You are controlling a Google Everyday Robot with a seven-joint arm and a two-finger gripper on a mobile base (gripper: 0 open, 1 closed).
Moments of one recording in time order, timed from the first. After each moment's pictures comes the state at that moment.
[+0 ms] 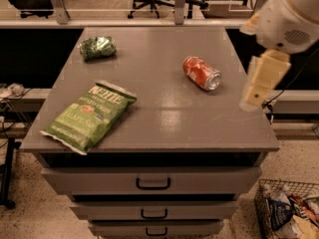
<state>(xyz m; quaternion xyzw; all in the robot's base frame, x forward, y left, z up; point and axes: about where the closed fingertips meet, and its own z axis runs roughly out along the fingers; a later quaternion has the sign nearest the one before) 0.498 -0.176 0.982 -0.63 0.74 -0.04 0.21</state>
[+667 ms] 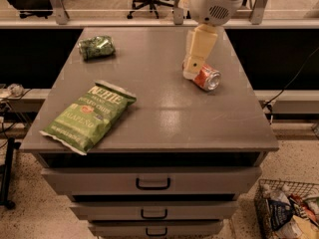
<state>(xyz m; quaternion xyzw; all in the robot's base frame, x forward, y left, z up) 0.587 -0.064 0.994 -0.71 0.66 -0.03 0.27</state>
